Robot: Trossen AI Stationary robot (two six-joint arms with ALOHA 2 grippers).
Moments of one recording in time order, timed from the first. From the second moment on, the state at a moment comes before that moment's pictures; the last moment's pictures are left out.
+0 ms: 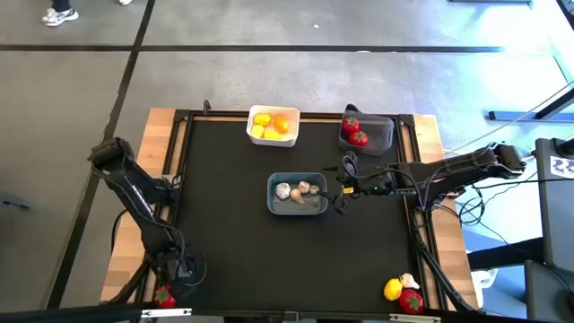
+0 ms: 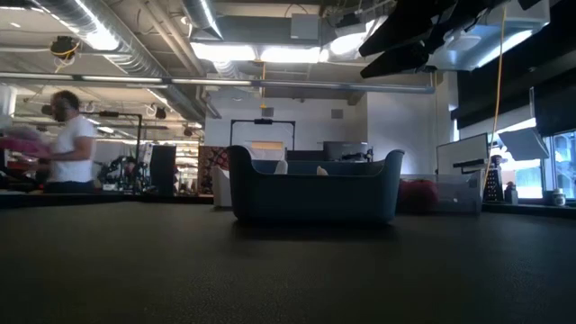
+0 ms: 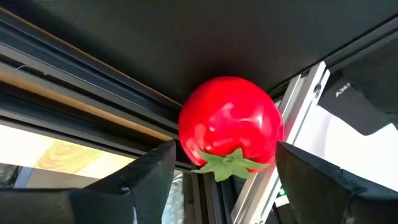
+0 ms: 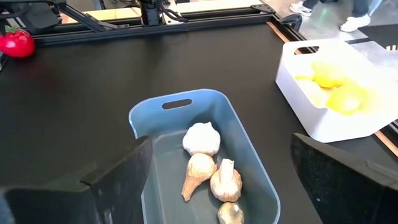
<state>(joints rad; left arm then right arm) -1.01 1.48 0.80 -0.53 0.54 -1.93 0.16 1.17 0.80 -0.13 0.35 0.18</state>
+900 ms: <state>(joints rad) -0.92 1.52 0.80 -0.46 0.54 -1.92 0.16 1.17 0.80 -0.13 0.35 0.18</state>
